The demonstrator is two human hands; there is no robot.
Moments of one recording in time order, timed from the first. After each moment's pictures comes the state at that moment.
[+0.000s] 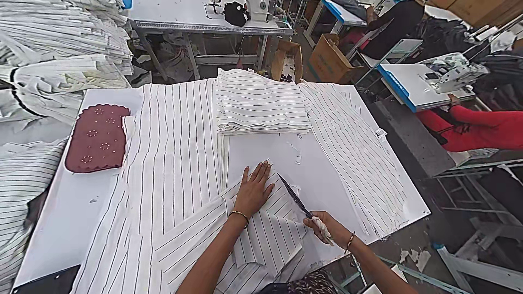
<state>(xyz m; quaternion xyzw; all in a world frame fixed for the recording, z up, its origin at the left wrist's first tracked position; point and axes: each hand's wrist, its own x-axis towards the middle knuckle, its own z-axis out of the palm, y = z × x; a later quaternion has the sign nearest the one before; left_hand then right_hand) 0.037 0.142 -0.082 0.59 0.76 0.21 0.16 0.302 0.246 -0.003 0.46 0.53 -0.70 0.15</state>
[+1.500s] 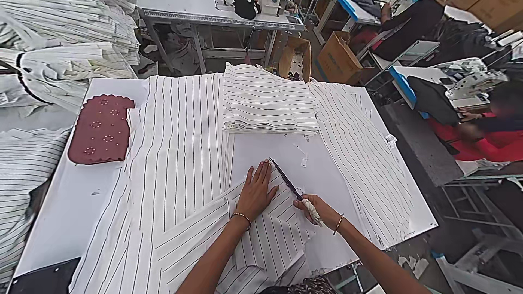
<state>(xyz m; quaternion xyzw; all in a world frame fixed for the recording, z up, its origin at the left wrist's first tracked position) 0.039 0.142 -0.081 0.58 0.77 0.22 0.13 0.234 0.274 -0.001 0.45 0.58 -0.66 0.17</state>
